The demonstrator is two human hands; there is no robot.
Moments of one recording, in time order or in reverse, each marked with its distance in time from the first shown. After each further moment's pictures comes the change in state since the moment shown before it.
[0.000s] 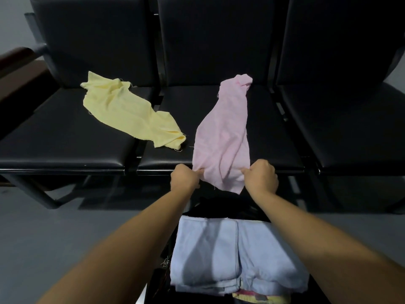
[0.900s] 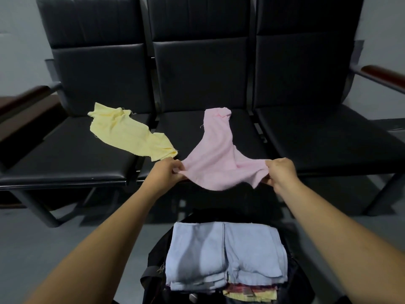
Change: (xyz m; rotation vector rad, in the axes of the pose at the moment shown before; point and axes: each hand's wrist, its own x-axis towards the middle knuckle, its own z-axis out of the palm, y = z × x) left_hand -0.075 0.022 -0.083 0.332 0.009 0.749; right_hand 0.000 0.037 -0.119 0.867 -0.075 0.306
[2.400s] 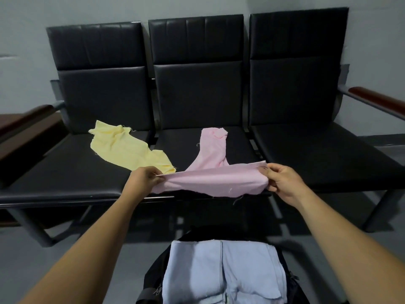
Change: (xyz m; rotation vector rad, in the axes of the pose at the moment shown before) left_hand 0.019 -0.031 -0.045 0.021 0.087 -0.161; right_hand 0.004 -0.026 -0.036 -0.006 -0.442 -0.240
